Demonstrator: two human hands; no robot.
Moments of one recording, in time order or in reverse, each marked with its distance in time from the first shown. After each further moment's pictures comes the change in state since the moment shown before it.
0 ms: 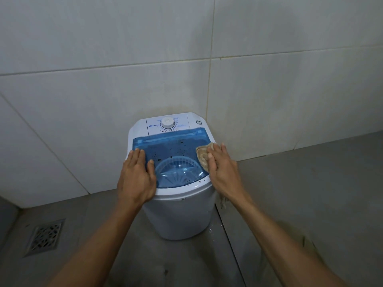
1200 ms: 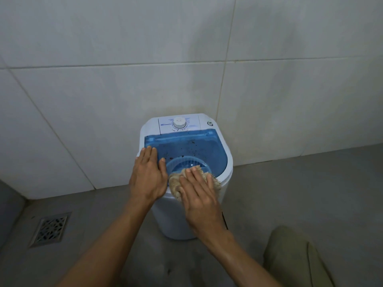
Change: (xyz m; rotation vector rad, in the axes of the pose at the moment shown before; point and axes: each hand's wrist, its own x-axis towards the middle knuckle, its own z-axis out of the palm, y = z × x) left_hand 0.000 0.001 0.001 -0.020 0.011 -0.010; right_hand -0.070 -0.040 0.075 -0.354 0.194 -0.459
